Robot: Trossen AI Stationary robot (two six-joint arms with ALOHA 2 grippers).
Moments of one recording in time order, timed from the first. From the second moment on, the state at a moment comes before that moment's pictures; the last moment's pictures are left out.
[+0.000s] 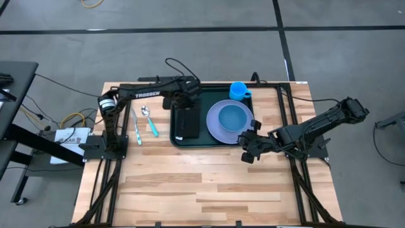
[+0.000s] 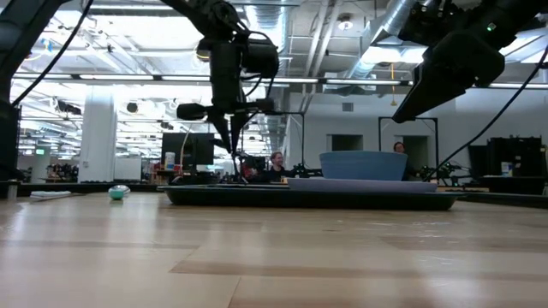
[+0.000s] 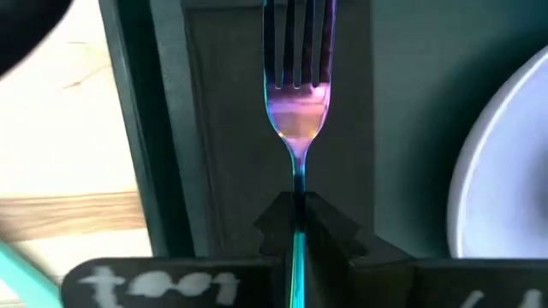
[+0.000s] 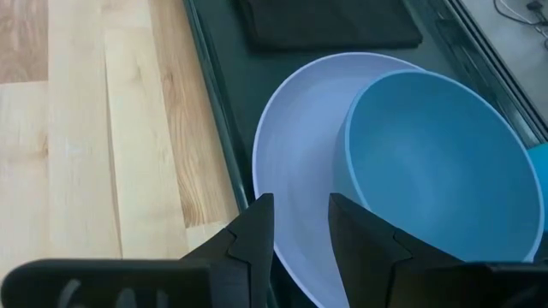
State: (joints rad) left arm 0.43 1.90 1.55 -1.00 -0.09 -1.07; right arm 0.33 1.20 0.70 -0.46 0.54 0.29
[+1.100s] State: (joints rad) left arm 0.42 1.90 1.35 -0.73 -0.06 -1.12; right arm 0.33 1.20 0.70 -0.46 0.54 0.29
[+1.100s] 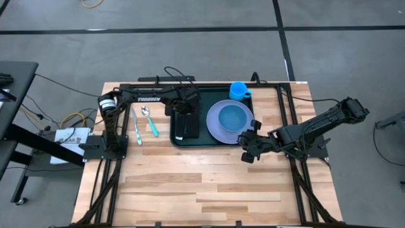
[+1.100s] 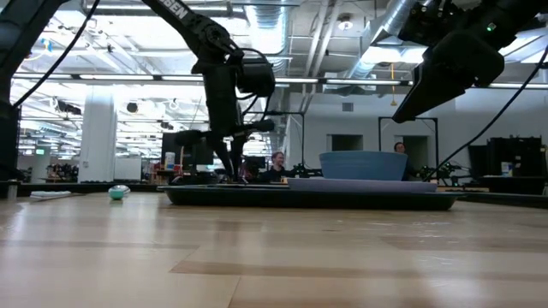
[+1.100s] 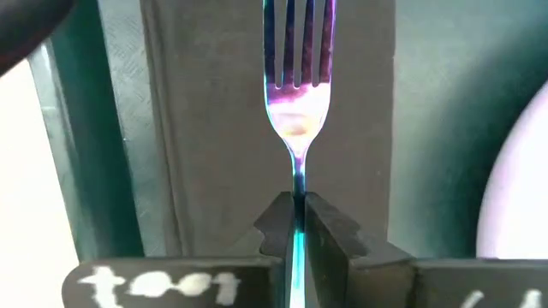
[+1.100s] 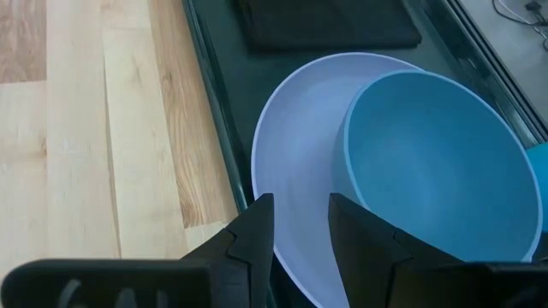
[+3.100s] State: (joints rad) left arm 0.41 1.90 1.30 -0.64 -0.02 -1.04; right arm 0.33 1.20 0.70 -0.46 0.54 0.29
